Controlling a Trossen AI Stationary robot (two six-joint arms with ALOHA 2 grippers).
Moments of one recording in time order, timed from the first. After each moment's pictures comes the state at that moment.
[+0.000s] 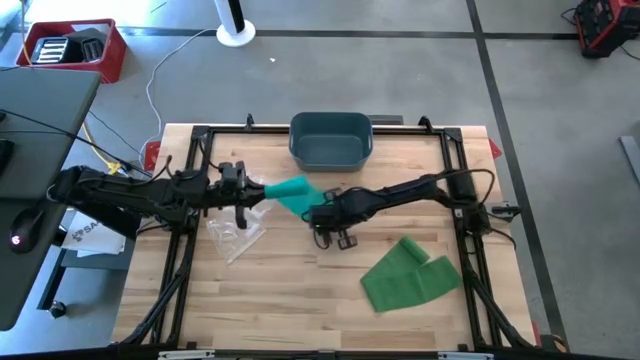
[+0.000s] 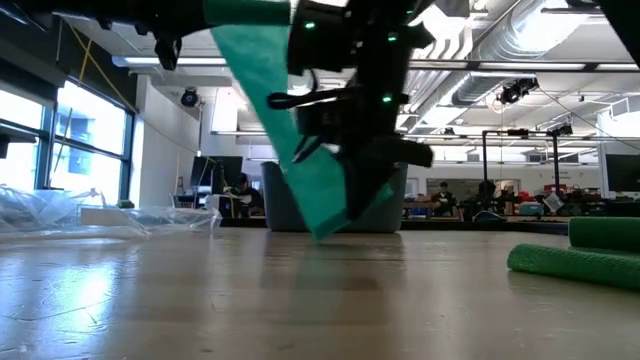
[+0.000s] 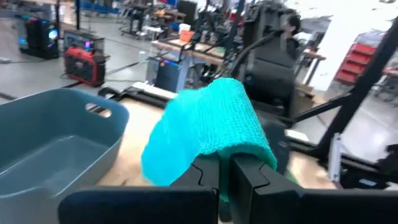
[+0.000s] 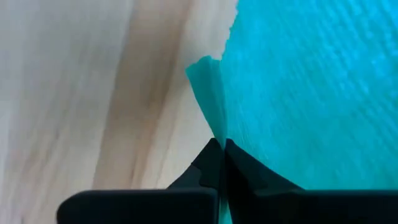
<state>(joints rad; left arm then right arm) -0.07 0.74 0.47 0.24 -0.24 -0.26 0.06 2.07 1.52 -0.84 0.24 -0.27</state>
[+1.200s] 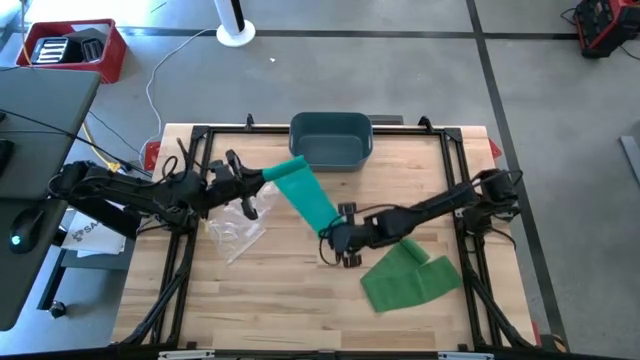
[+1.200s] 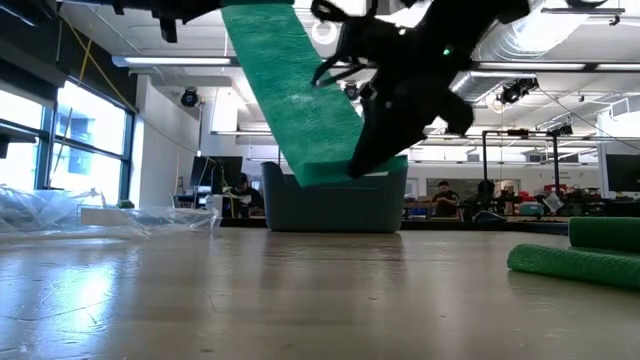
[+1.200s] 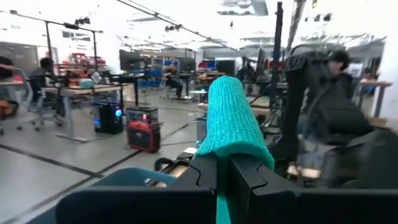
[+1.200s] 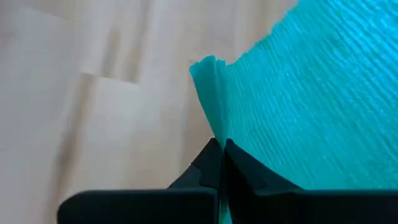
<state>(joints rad) -0.12 0.83 0.47 0.56 -0.52 0.08 0.25 1.81 1.18 -0.38 0.35 -0.08</state>
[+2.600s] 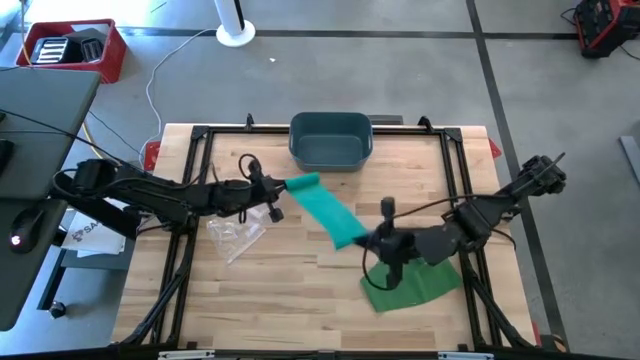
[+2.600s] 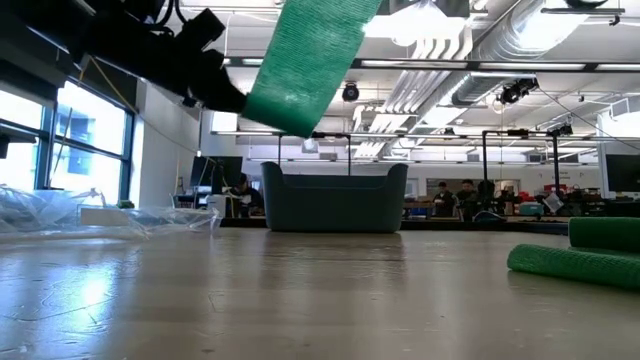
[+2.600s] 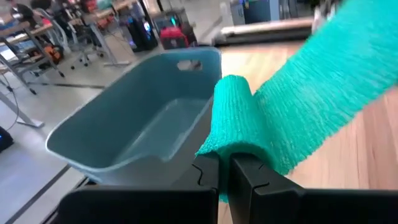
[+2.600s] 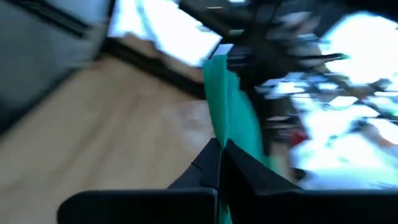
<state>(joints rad) -0.02 1.17 0.47 0.42 -0.56 0.11 0.55 1.38 1.36 -0.42 0.55 -0.28</state>
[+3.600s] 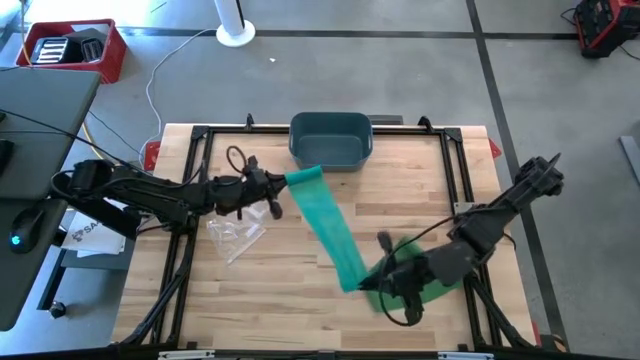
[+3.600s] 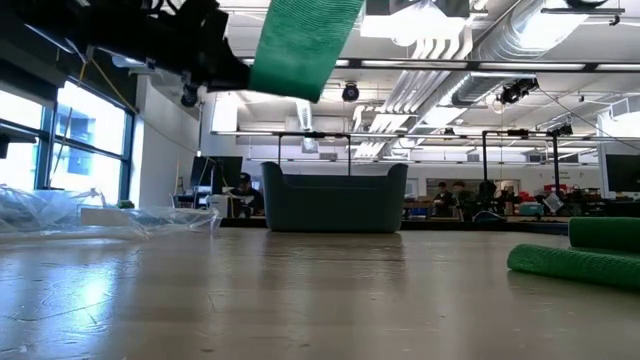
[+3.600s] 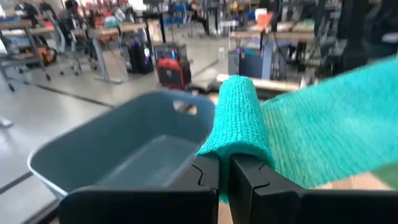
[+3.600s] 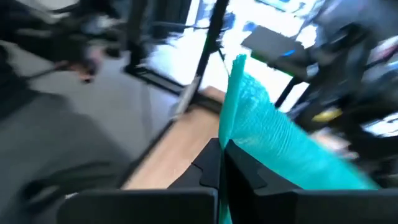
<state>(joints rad) -0.01 1.14 0.47 0.52 -0.53 -0.02 0.66 1.41 1.36 -0.25 0.38 -0.19</state>
